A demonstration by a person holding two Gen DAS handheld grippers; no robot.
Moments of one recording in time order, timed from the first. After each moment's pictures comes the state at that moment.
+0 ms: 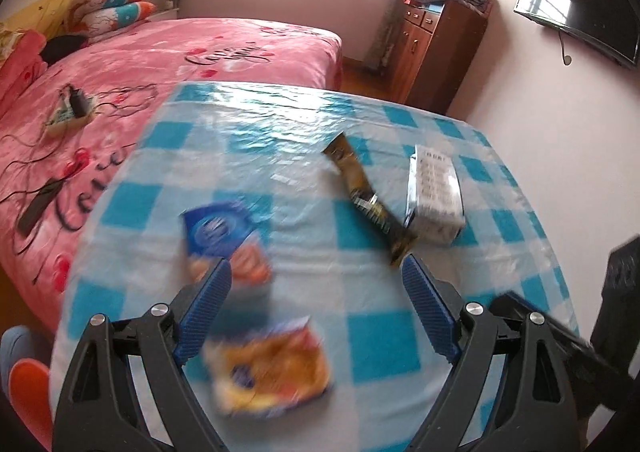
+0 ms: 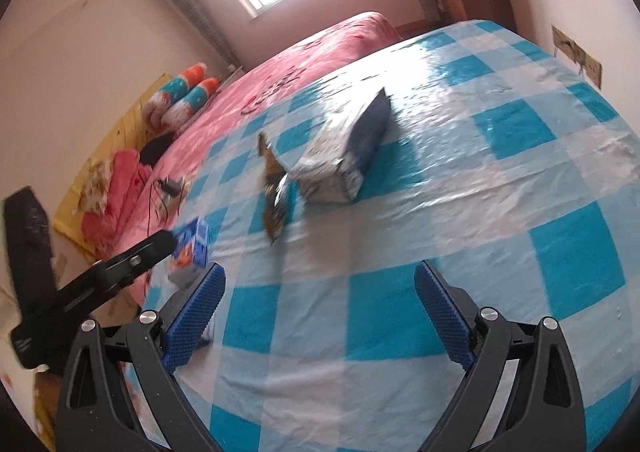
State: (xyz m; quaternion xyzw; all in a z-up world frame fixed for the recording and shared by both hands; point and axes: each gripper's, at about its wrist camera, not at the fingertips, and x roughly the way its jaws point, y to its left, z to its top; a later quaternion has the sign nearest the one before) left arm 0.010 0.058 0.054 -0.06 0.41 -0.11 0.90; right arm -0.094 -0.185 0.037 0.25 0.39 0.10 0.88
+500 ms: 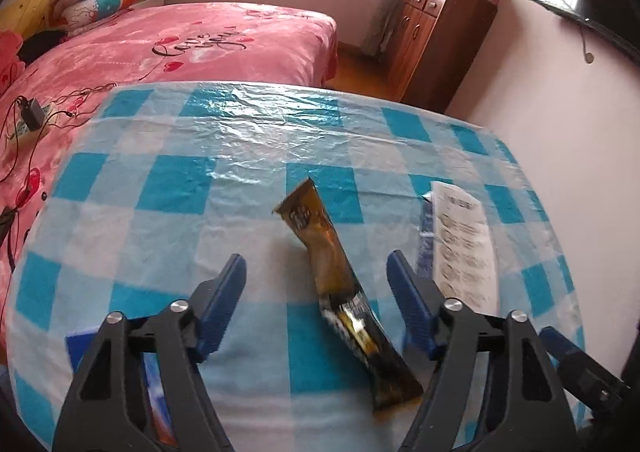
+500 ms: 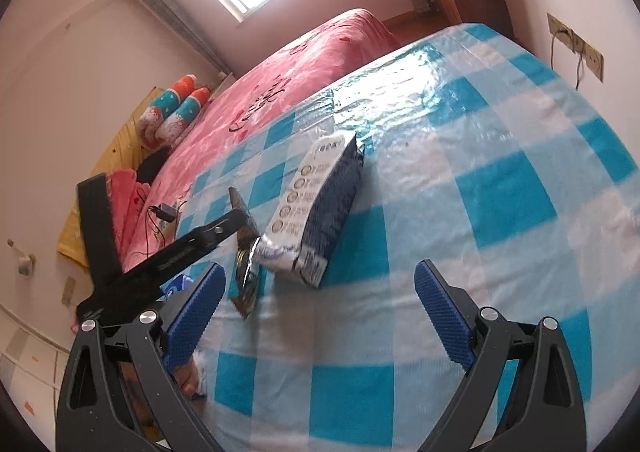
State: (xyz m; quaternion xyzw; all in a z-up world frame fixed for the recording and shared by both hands) left arm 0.122 0.004 0.018 -0.06 0.44 -0.11 0.89; right arm -0.031 -0.223 0.048 0.26 0.40 0.10 0.87
